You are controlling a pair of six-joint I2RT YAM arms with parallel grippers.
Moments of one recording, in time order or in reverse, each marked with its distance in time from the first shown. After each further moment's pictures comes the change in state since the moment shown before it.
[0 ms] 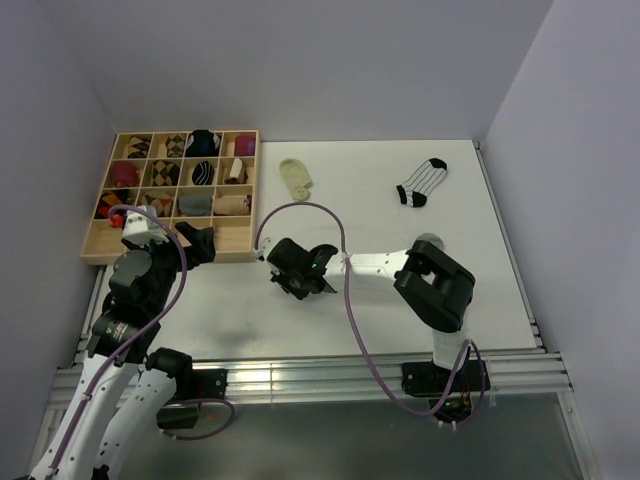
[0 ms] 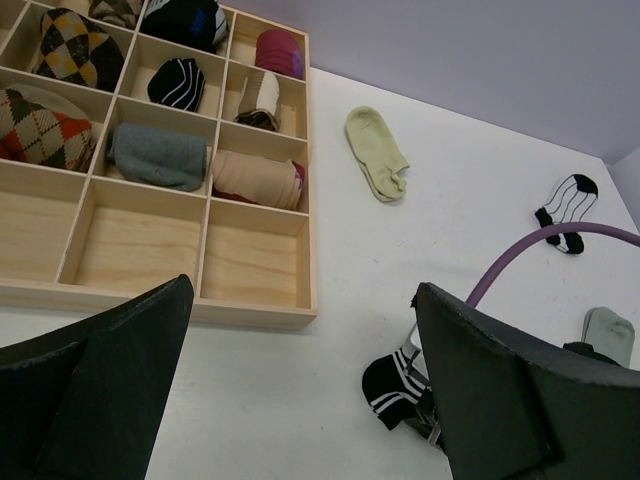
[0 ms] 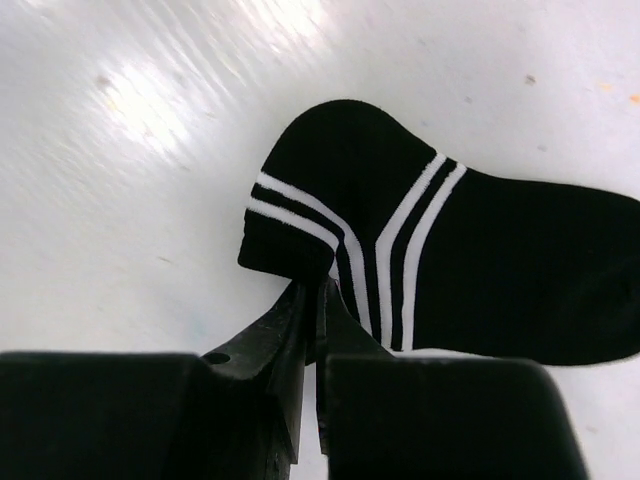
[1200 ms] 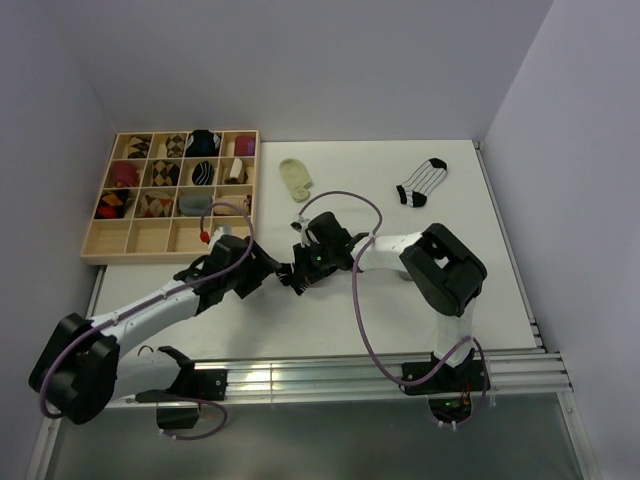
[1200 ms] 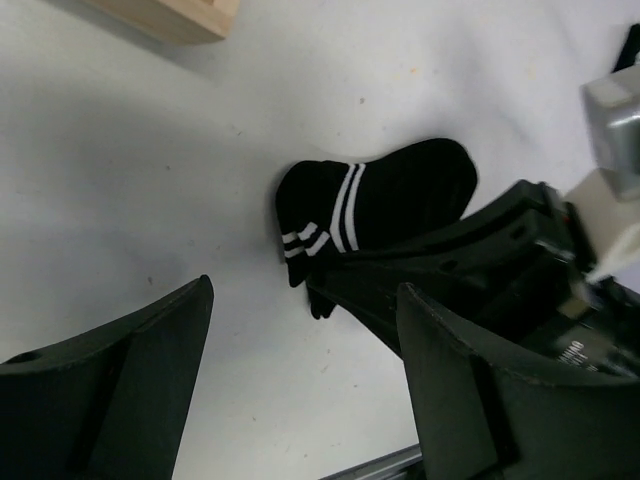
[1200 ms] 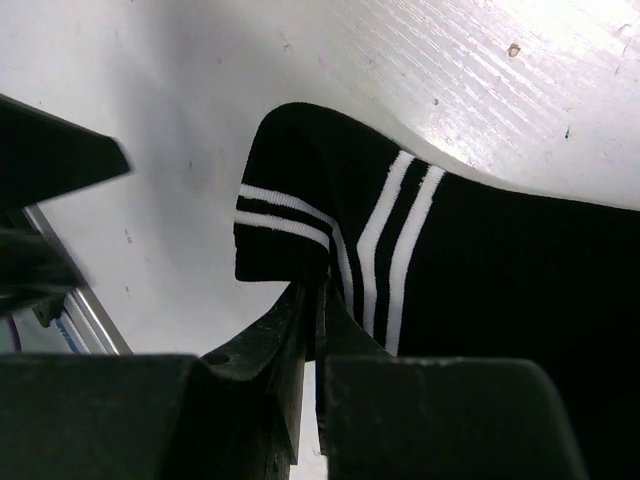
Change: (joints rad) left arm -0.267 0.668 -0.132 0.195 0.140 -0.742; right arm -0.290 0.017 -0.137 0.309 -0.632 0.423
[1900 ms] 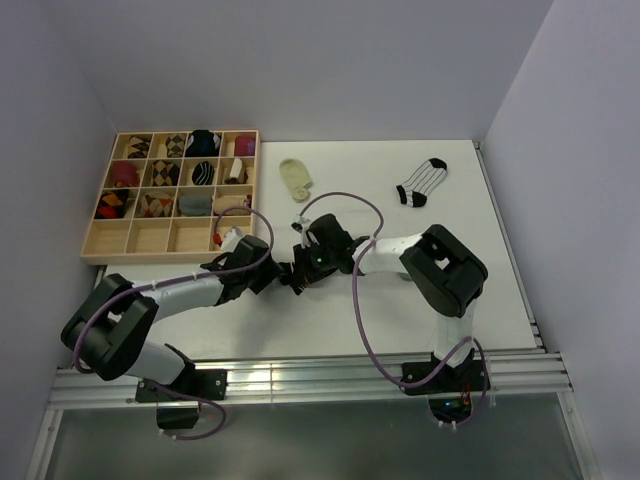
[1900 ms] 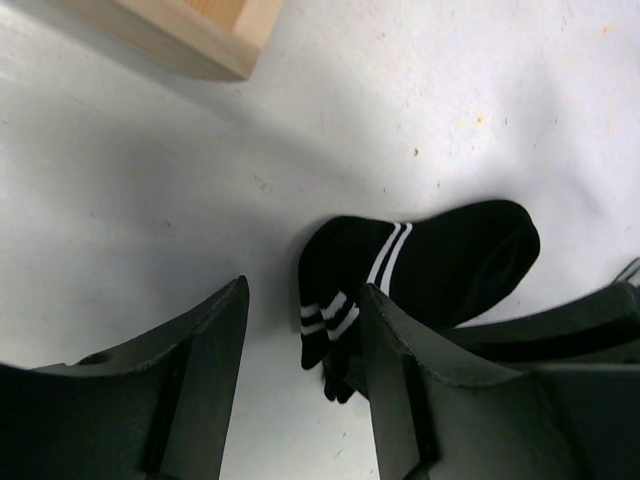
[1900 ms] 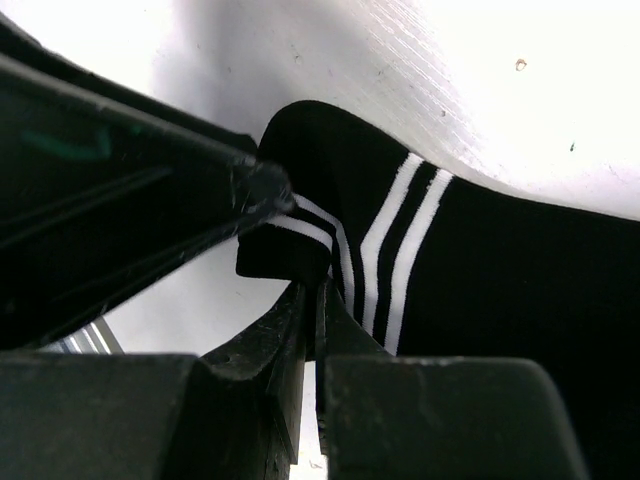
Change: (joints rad) left arm -0.077 0.280 0.049 0.121 -0.135 -0.090; right arm 0.005 -0.005 -0.036 0.077 0.002 0.003
